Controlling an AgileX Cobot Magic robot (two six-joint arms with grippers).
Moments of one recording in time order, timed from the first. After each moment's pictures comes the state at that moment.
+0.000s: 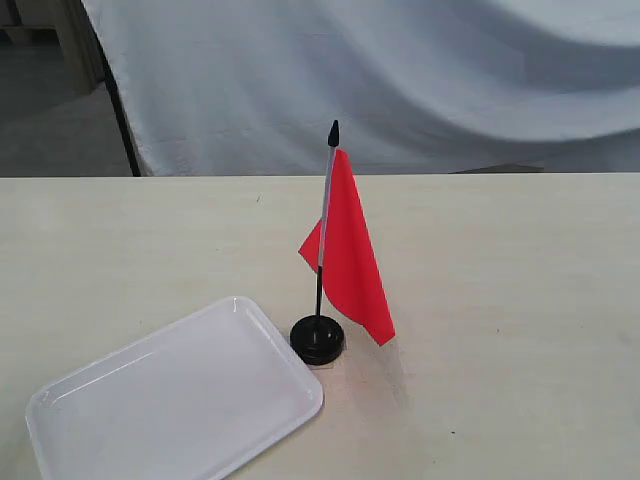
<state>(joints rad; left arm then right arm) -0.08 0.00 0.00 0.00 0.32 -0.04 0.06 0.01 0.00 -0.09 0.22 0.16</state>
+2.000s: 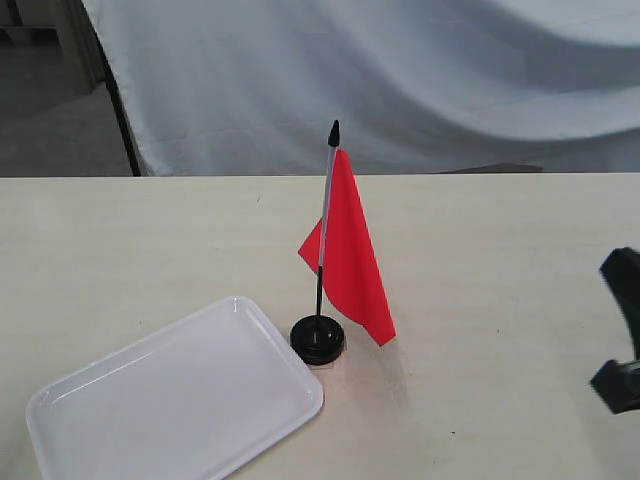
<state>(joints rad) -0.08 0.00 0.00 0.00 0.32 -0.04 0.06 0.83 0.00 -0.34 -0.84 0.39</state>
